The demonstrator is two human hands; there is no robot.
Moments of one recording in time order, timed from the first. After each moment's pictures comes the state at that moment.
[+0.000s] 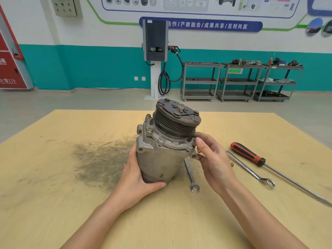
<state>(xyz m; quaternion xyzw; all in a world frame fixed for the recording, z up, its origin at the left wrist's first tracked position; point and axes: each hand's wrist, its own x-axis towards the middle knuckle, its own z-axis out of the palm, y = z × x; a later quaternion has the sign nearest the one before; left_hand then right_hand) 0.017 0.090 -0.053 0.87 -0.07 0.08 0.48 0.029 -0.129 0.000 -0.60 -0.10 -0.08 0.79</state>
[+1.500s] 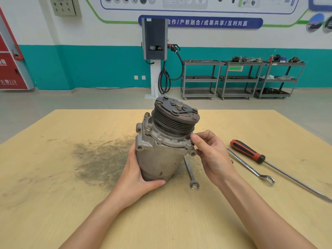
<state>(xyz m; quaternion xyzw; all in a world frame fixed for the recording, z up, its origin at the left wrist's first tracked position) 0.021 0.092 -0.059 0.86 -0.09 0.09 0.49 0.035 -0.131 0.006 -0.59 -0.08 -0.08 0.80</state>
